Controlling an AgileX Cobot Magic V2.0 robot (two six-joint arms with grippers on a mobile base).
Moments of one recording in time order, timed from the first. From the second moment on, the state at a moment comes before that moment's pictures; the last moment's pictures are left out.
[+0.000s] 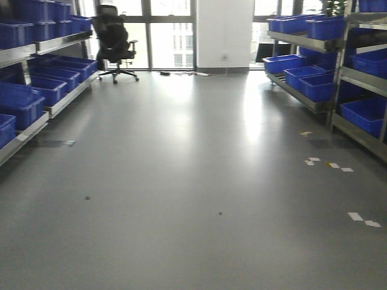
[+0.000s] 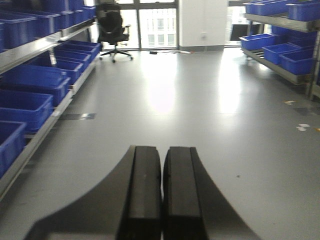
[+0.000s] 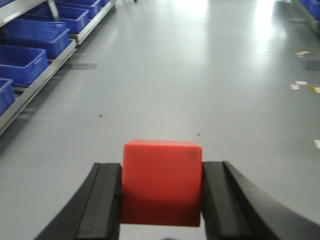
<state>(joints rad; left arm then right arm) -0.03 -0.01 0.01 0.03 0.13 -0.02 0.21 0.54 -0.61 0.02 0.41 0.15</state>
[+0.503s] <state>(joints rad) -0.03 -0.01 0.01 0.03 0.13 -0.02 0.21 0.54 -0.61 0.02 0.41 0.15</state>
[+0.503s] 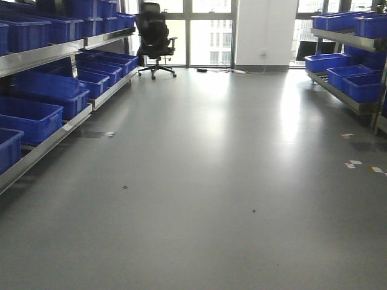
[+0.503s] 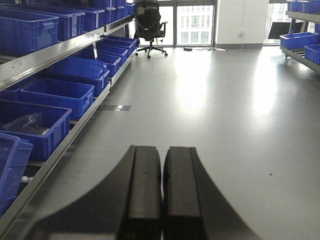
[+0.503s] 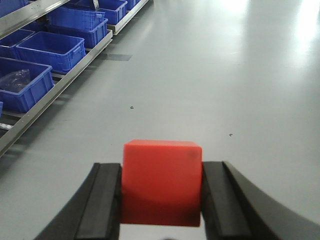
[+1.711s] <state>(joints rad) -0.02 -0.01 0.01 0.03 0.13 -0.02 0.21 0.54 -0.61 0.02 0.43 0.15</state>
